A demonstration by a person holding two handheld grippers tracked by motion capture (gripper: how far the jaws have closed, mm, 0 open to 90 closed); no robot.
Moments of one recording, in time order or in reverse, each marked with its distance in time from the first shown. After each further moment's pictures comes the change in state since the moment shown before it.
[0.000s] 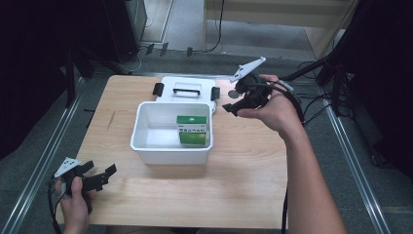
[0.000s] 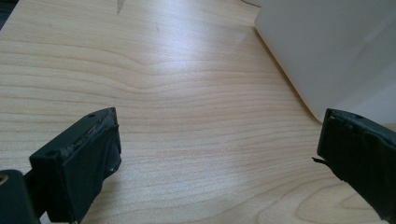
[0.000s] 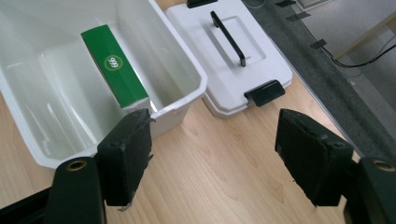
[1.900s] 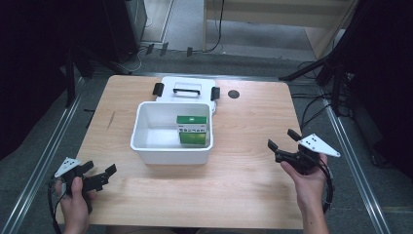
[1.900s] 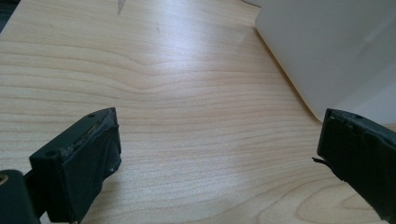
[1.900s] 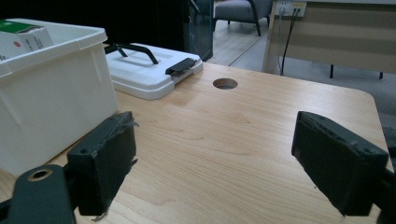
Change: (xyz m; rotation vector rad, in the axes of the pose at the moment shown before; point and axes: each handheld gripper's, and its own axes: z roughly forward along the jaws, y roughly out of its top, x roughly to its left) left arm 0.000 0.000 0.000 0.000 0.003 0.007; right arm 0.025 -0.247 0.005 -0.551 -0.281 0.450
